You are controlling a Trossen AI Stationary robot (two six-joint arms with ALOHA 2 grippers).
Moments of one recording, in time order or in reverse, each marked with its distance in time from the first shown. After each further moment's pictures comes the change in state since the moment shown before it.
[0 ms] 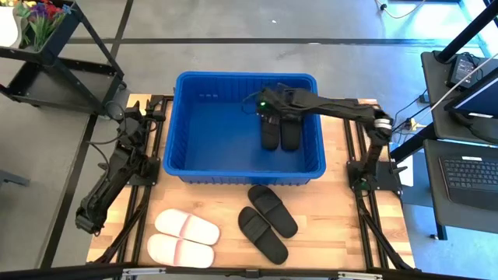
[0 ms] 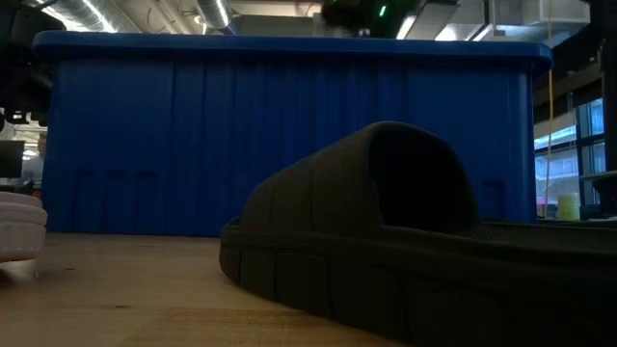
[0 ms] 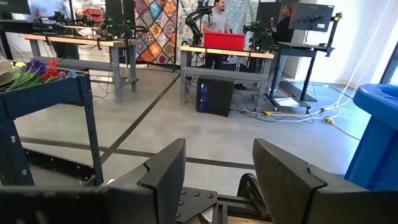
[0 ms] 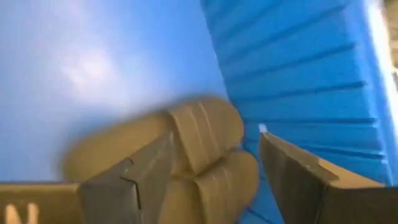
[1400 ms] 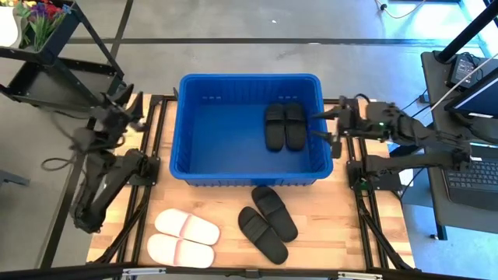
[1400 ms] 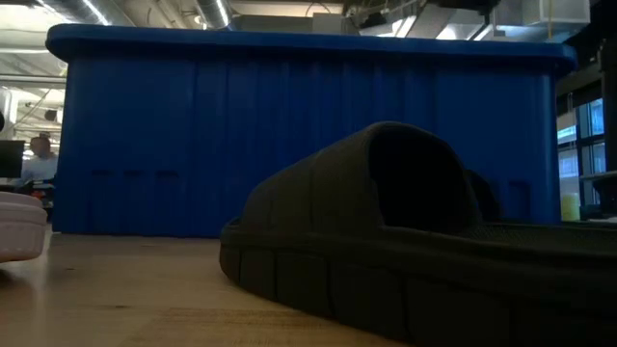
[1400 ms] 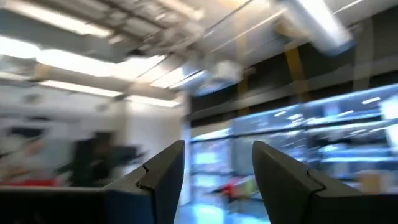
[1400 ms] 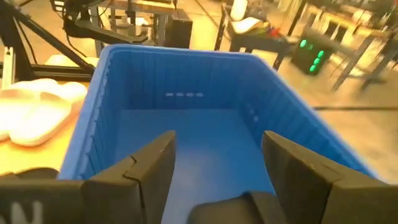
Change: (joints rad) left arm -0.003 0.041 0.469 0.214 0.774 0.010; right arm 0.168 -1.095 -0.733 0.449 -0.304 0.001
